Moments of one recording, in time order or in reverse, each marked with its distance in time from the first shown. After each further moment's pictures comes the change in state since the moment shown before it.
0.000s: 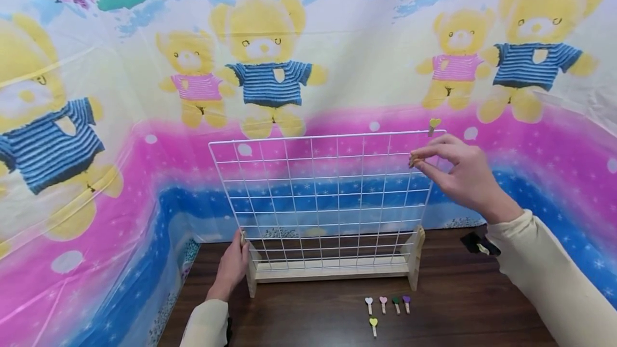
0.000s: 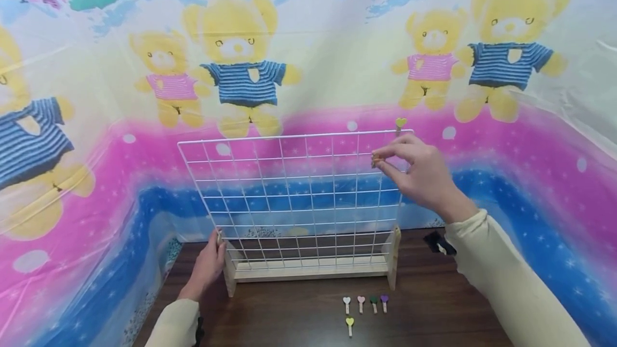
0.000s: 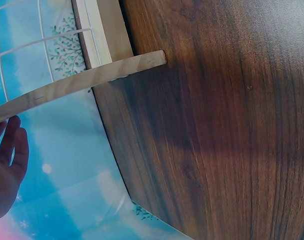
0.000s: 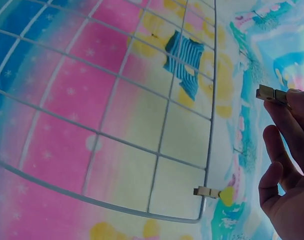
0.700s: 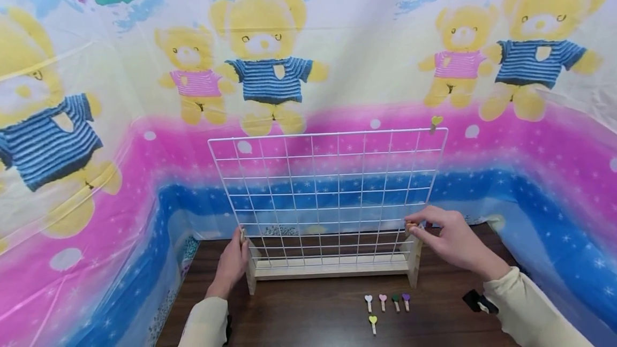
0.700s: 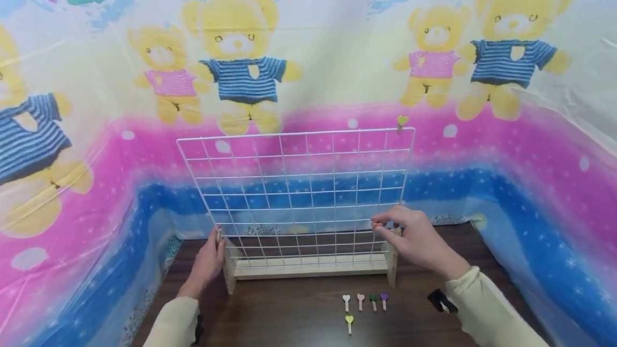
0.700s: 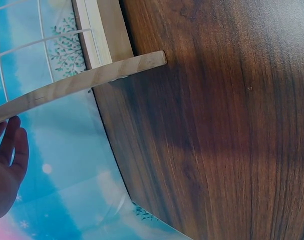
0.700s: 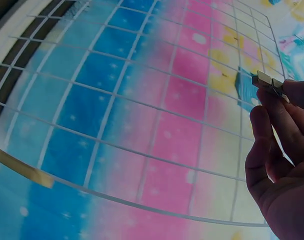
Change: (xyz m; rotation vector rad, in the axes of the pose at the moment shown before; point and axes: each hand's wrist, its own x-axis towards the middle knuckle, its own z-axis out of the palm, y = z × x) left_hand 0.001 0.000 0.002 -0.002 -0.005 -0.024; right_hand -0.106 0.012 0.056 0.107 -0.197 0.134
